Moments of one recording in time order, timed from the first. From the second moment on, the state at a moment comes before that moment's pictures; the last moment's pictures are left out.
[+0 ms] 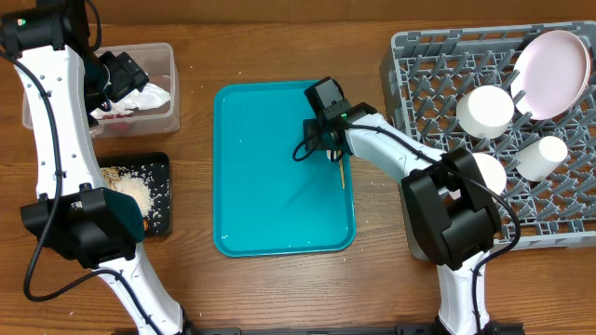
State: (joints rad) left arm 0.24 2.12 2.34 -1.60 -0.03 -0.52; right arm 0.51 2.15 1.51 -0.52 0.06 0.41
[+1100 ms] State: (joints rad) left arm 0.24 2.12 2.34 -1.61 -0.03 -0.52; right arm 0.32 2.09 2.00 -1.16 -0.21 0.33
